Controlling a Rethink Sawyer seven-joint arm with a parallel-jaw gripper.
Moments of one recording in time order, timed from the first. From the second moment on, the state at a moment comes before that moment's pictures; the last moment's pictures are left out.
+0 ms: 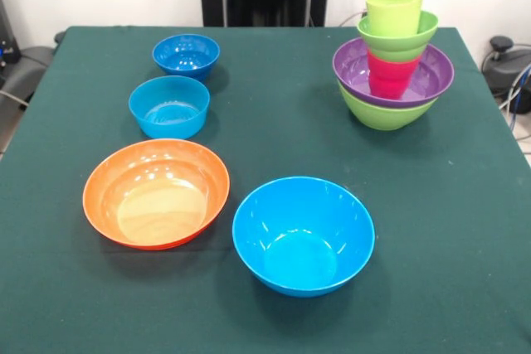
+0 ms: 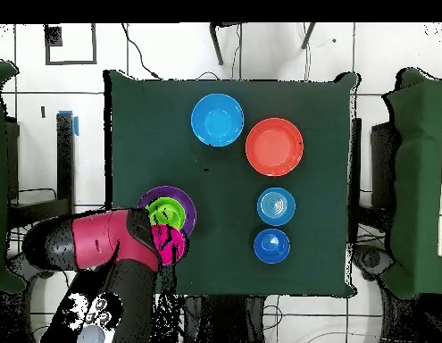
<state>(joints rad) 0.40 -0.76 -0.28 1.70 -0.04 0.86 2.32</state>
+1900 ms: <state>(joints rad) 0.41 -0.74 -0.33 1.68 0.03 0.86 2.32</state>
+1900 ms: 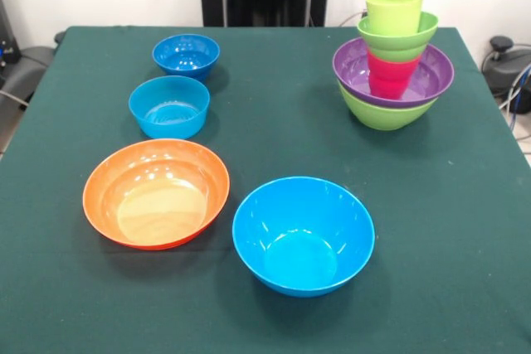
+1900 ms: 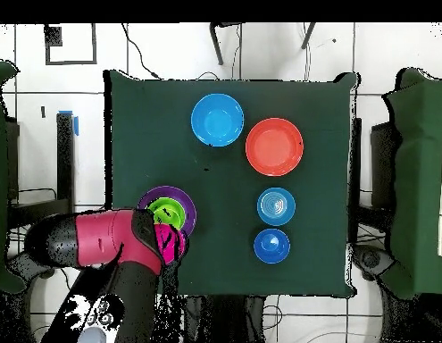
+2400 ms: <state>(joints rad) 0.41 -0.74 -0.33 1.66 0.03 0.86 2.32</state>
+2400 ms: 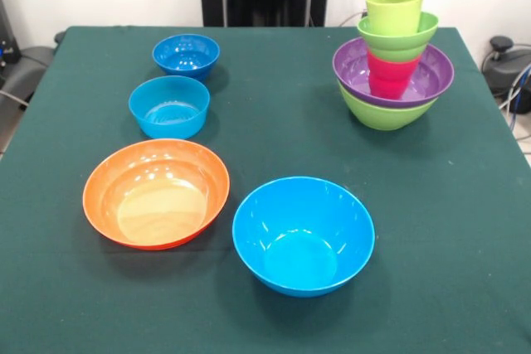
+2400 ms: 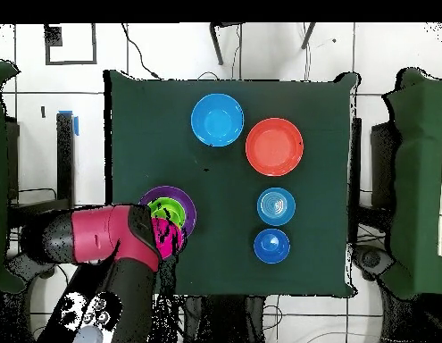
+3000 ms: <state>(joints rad) 0.41 -0.73 -0.33 1.64 0.03 0.86 2.32</state>
